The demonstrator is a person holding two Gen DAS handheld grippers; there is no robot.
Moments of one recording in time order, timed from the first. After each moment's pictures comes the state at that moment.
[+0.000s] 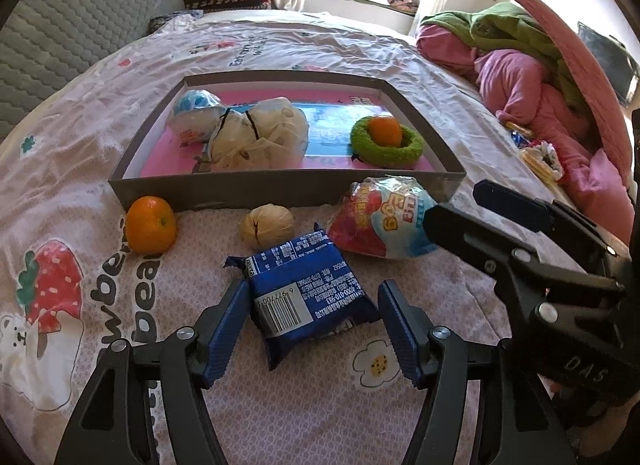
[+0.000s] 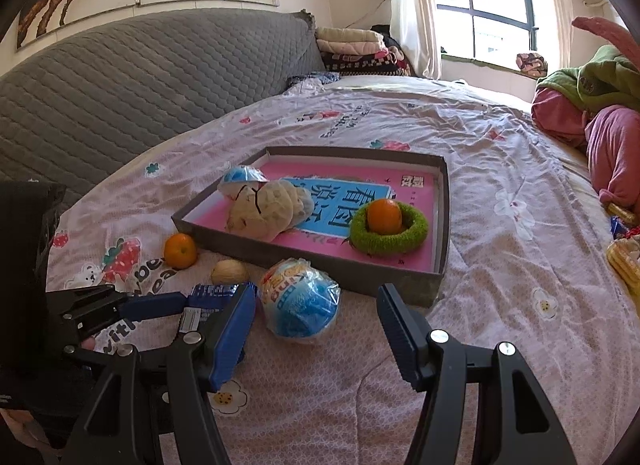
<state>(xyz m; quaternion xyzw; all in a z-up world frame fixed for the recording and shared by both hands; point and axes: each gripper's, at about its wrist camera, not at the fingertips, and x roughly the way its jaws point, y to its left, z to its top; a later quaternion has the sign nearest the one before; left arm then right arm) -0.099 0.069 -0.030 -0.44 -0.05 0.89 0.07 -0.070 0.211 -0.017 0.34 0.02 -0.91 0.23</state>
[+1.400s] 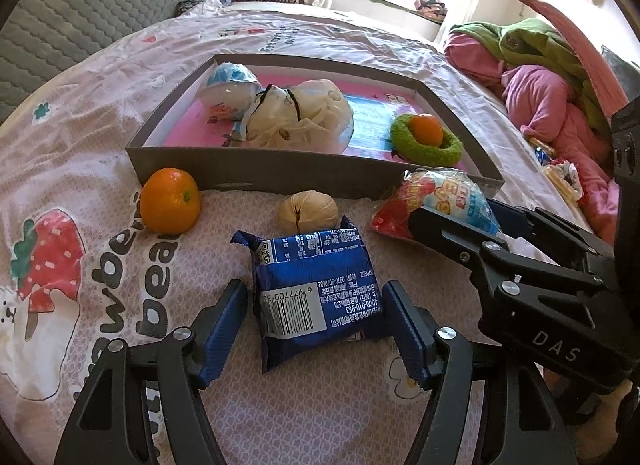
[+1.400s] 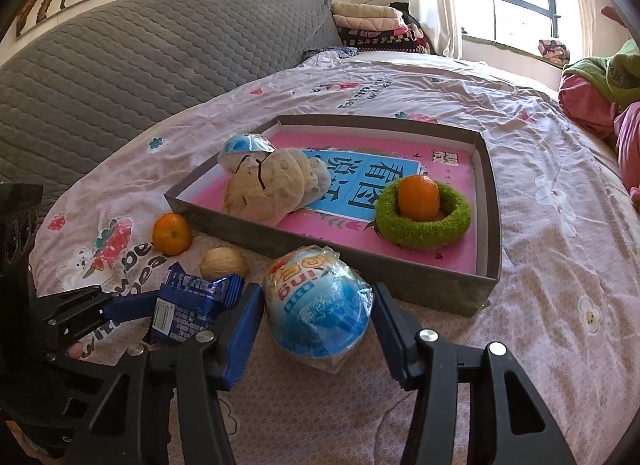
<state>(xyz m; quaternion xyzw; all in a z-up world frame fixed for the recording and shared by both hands) -0.106 0.050 -0.050 -0.45 -0.08 0.89 0.04 -0.101 0.188 -0.045 0.38 0.04 -0.89 0.26</state>
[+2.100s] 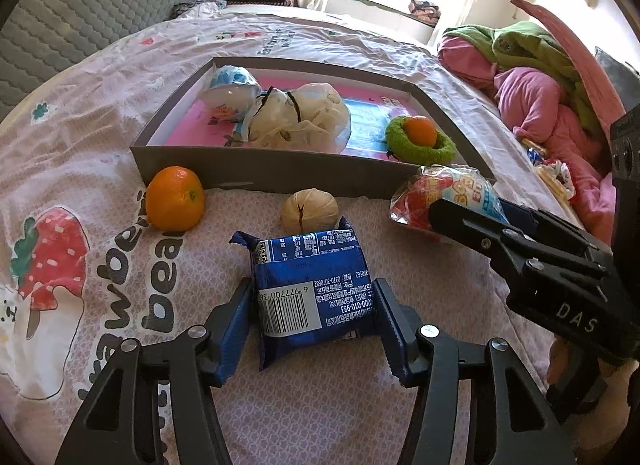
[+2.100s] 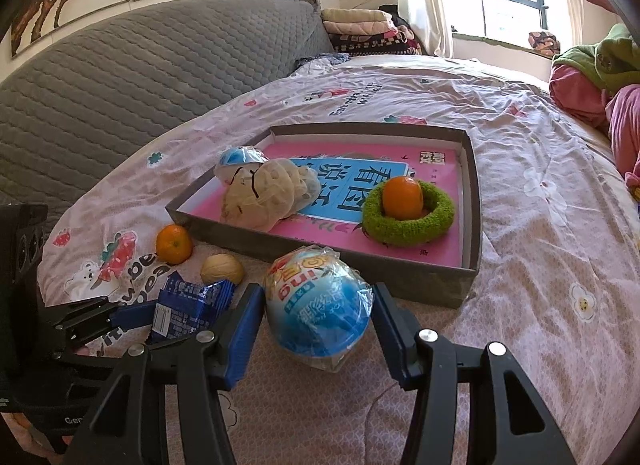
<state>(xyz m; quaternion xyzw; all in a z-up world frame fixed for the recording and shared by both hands) -0.097 0.047 -0.048 -0.44 -0.08 0.89 0.06 -0.096 0.203 -0.039 0.37 0.01 -0.89 0.25</state>
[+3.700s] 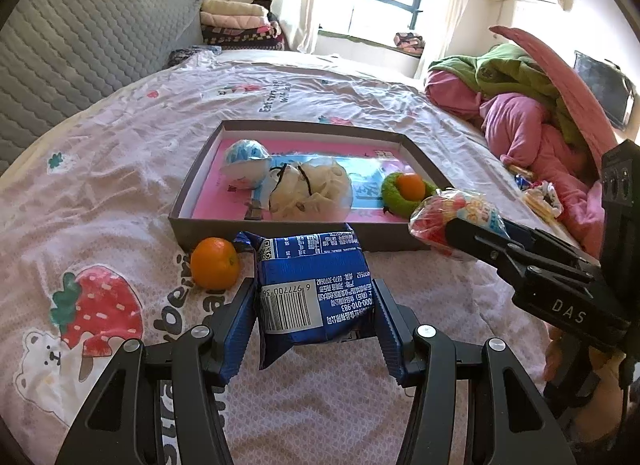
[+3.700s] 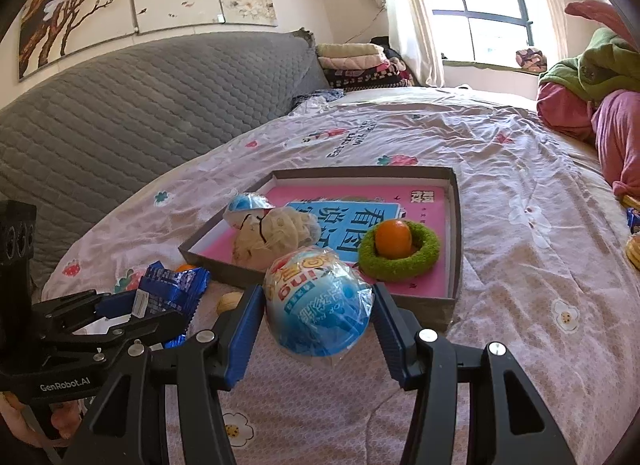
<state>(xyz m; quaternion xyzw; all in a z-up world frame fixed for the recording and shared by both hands) -0.081 0.028 -0.005 -0.37 -0.07 0.93 0.06 -0.082 0.212 -0.014 0.31 -0.03 -0.92 0.25</state>
